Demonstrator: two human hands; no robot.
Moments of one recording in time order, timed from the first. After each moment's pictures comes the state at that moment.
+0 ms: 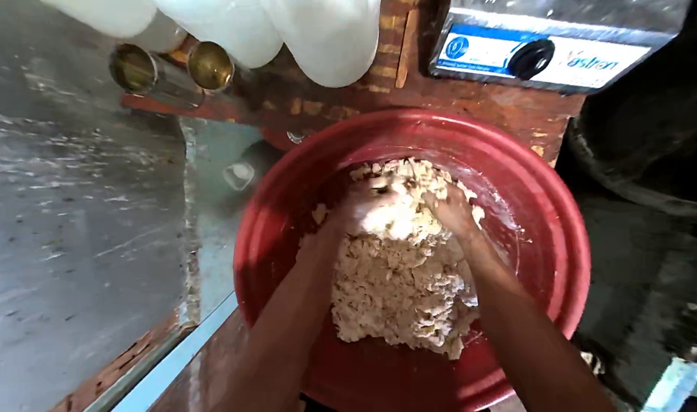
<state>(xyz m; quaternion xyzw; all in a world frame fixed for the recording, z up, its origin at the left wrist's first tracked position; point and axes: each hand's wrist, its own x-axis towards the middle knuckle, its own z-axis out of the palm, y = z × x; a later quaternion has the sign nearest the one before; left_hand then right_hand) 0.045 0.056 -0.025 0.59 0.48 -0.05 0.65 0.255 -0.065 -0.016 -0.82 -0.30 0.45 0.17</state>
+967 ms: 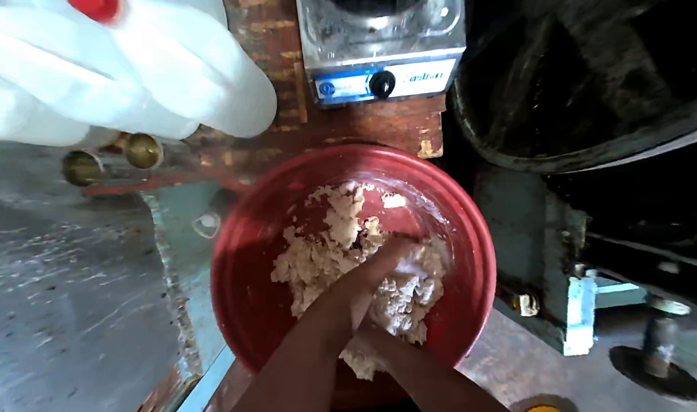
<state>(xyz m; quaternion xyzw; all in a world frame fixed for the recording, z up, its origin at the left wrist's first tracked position) 0.193 -0.131 -0.019 0.80 0.09 -0.37 0.47 0.100 -0.211 0.116 -0.60 -0.28 0.74 0.10</state>
